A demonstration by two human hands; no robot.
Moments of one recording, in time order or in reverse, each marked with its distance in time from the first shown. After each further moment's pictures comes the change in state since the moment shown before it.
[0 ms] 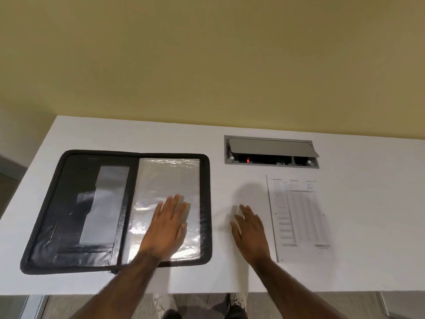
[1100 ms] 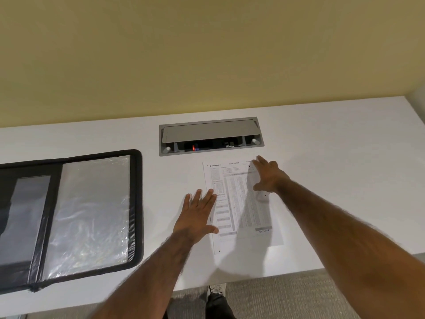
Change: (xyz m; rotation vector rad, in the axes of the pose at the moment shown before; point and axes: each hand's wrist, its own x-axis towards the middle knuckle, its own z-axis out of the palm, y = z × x) left_hand 0.126 0.259 0.068 0.051 -0.345 0.133; right_hand 0.104 0.267 -0.158 -0.181 -0.392 0.172
